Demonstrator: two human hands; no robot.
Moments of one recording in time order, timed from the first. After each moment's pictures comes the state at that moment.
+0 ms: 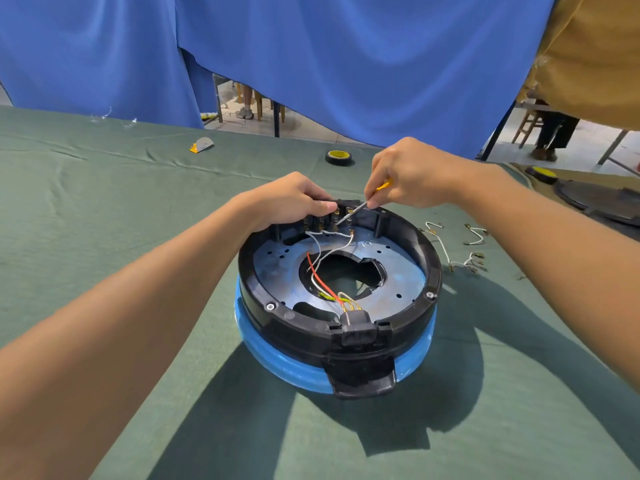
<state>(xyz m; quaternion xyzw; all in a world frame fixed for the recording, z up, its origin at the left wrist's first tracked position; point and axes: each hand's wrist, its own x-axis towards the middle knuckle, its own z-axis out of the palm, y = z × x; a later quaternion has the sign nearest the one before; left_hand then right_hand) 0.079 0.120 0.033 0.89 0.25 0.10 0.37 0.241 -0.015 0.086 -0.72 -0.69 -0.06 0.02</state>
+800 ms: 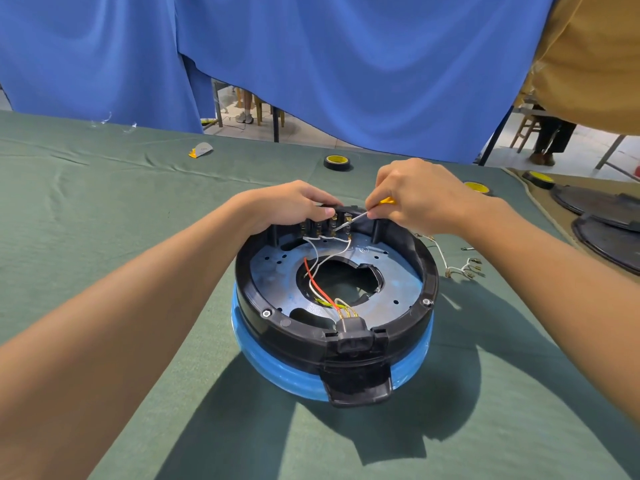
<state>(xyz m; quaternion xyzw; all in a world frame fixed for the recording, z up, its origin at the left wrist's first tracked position) 0.085 0.120 0.038 0.89 0.25 0.04 0.38 0.233 -0.038 0.072 -0.73 -0.67 -0.13 0.05</state>
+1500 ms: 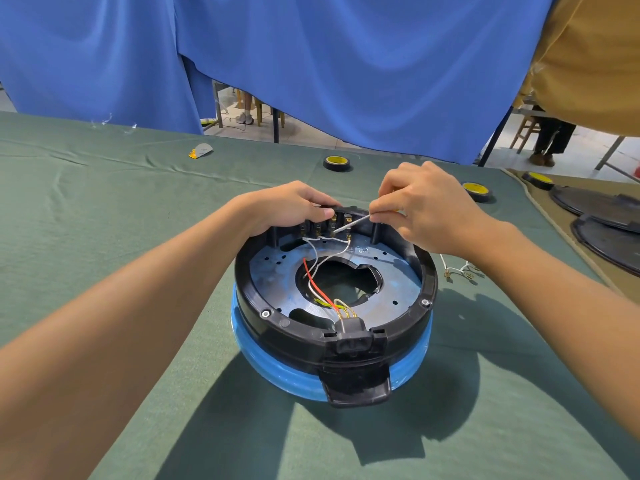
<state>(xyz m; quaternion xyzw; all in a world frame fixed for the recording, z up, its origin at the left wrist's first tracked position) 0.084 0.120 0.037 0.89 0.25 0.04 0.39 0.231 -0.058 0.058 -0.65 -0.72 -0.23 0.10</state>
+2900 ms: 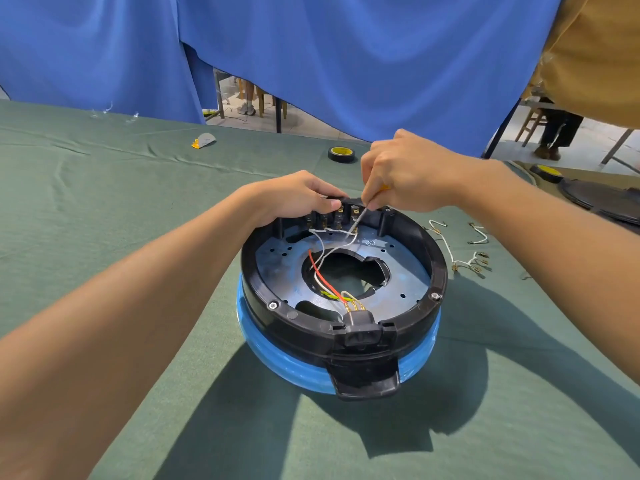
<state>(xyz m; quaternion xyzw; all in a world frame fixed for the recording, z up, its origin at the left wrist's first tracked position) 0.086 0.123 0.034 0.88 0.25 0.05 0.39 0.225 -0.019 0.092 -0.65 -0.74 -0.16 -0.08</state>
